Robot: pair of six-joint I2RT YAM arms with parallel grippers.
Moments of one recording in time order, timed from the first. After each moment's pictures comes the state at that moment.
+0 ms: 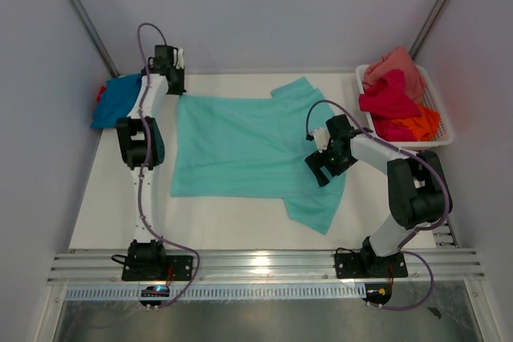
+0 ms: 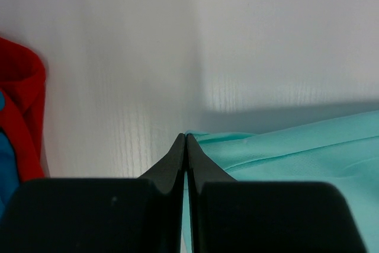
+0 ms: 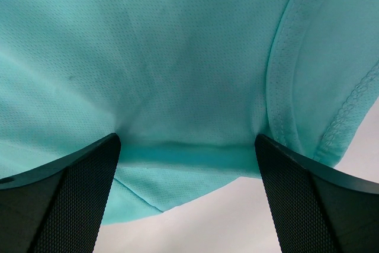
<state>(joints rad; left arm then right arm) -0.01 2.52 2.37 -0.72 0.02 0.02 0.24 1.65 0.96 -0.61 -0.12 -0.38</state>
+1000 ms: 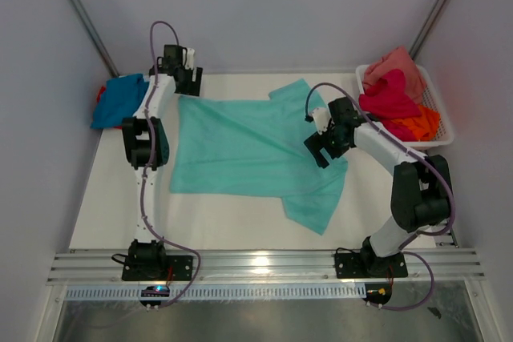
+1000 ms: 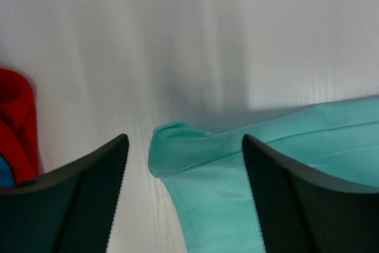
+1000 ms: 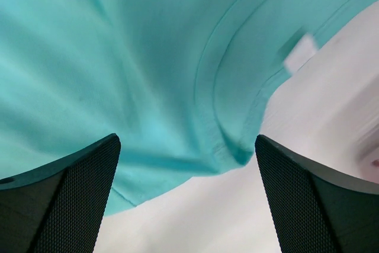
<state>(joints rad) -0.05 2.52 2.37 -0.72 0.01 0.11 0.24 1.60 1.06 -0.66 -0.10 -0.43</state>
